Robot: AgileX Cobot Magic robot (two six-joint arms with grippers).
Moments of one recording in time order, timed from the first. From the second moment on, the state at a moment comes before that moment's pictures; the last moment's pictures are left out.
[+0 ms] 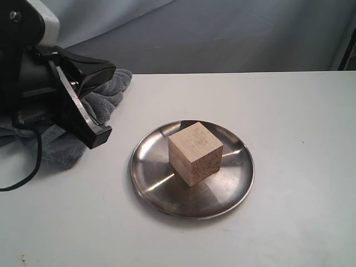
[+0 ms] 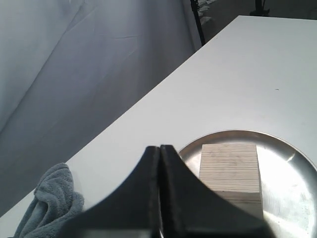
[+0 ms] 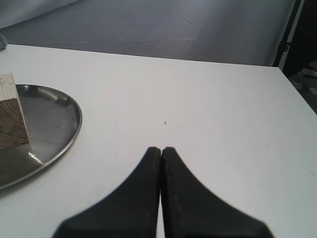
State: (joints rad) left arm -0.67 1.12 -0.76 0.30 0.10 0.01; right arm 0.00 0.01 0.00 0.09 0.35 -0.16
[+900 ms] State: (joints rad) left arm -0.41 0.51 -0.45 0.20 0.13 -0.24; right arm 0.00 0.01 0.00 0.09 0.35 -0.16
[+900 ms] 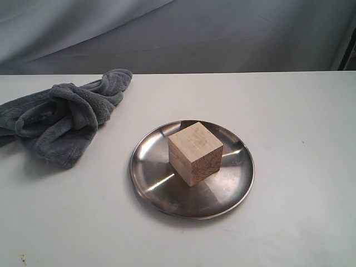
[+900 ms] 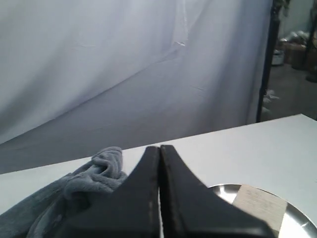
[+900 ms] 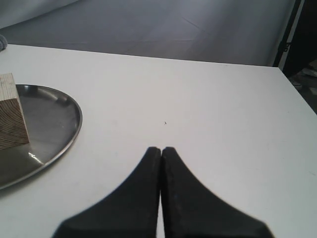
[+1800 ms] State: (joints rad) left arm 0.05 0.01 0.00 0.34 0.23 -0.44; right arm 0.00 0.01 0.00 0.09 0.35 -0.16
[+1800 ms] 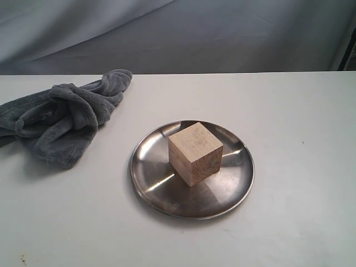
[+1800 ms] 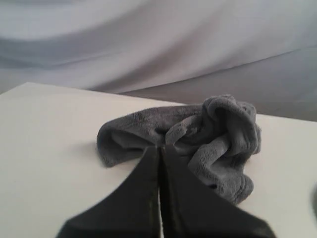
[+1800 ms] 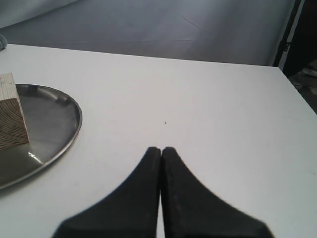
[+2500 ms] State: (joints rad) left arm 0.05 0.01 0.00 0.25 0.29 -0.31; right arm 0.00 0.01 0.00 0.09 0.35 -0.16
